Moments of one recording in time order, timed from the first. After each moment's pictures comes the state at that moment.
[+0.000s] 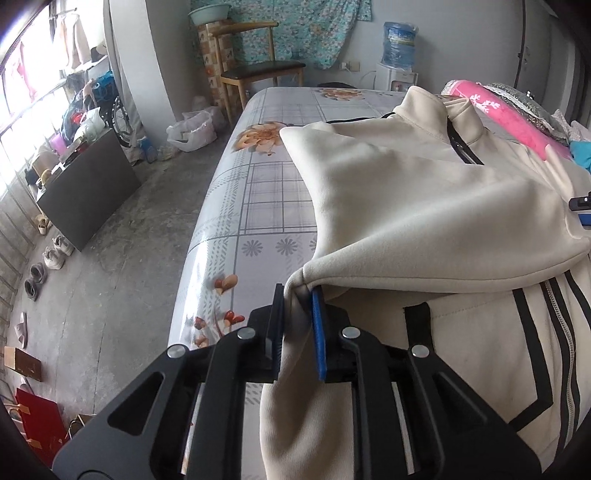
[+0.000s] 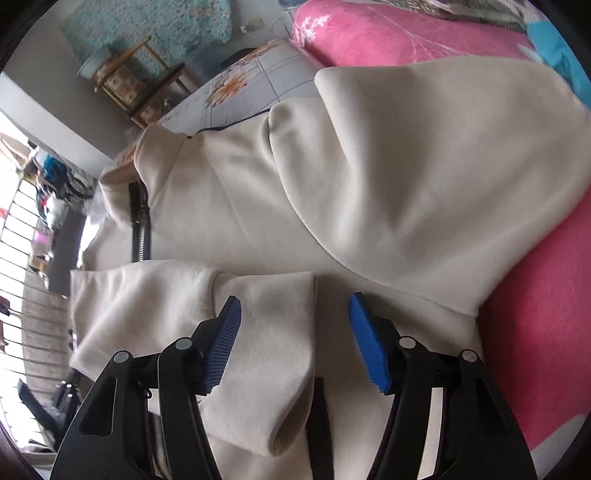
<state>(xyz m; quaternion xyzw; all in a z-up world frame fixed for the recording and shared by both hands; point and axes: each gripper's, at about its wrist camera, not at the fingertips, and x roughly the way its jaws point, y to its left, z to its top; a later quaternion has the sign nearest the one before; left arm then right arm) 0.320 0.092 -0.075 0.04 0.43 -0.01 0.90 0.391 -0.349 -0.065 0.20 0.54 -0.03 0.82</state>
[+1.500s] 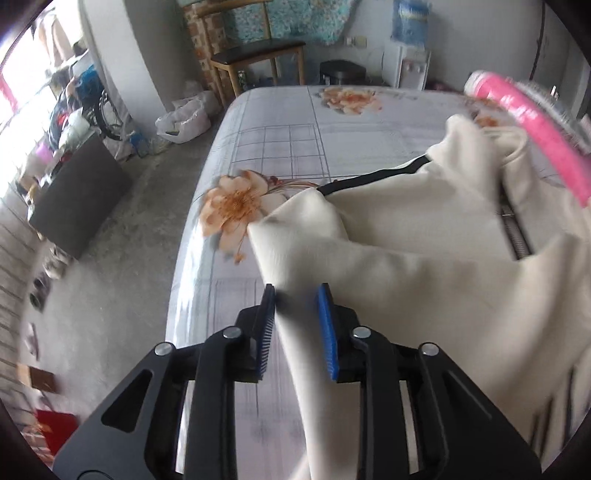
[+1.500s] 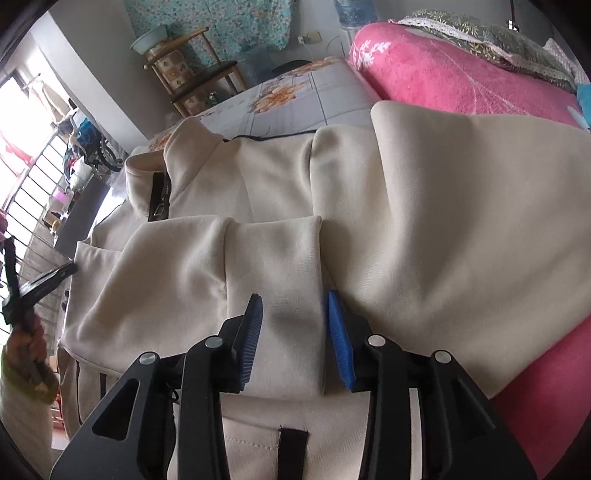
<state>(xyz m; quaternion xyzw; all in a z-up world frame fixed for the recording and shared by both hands) 0.478 0.066 -0.067 0.06 0.49 0.01 0.87 0.410 -0.353 -0.077 0.14 0.50 0.05 0.85</state>
